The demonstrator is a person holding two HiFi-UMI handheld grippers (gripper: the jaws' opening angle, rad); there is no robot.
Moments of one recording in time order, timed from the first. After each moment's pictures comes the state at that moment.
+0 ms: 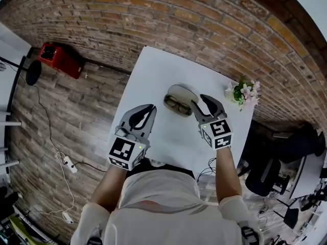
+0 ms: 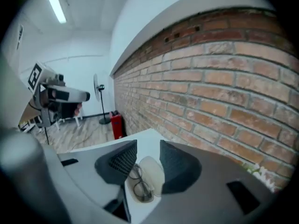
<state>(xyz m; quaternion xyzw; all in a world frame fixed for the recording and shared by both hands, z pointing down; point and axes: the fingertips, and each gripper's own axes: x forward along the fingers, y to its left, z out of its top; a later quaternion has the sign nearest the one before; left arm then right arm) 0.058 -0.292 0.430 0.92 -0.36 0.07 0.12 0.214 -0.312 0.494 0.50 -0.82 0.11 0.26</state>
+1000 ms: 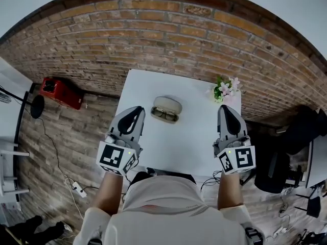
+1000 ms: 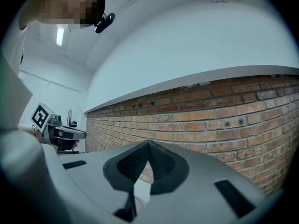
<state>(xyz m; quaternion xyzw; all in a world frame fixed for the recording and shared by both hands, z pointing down) 0.098 -0.257 0.327 0.94 -0.35 0.02 0.02 0.328 -0.195 0.305 0.66 -0.75 -0.02 0.02</state>
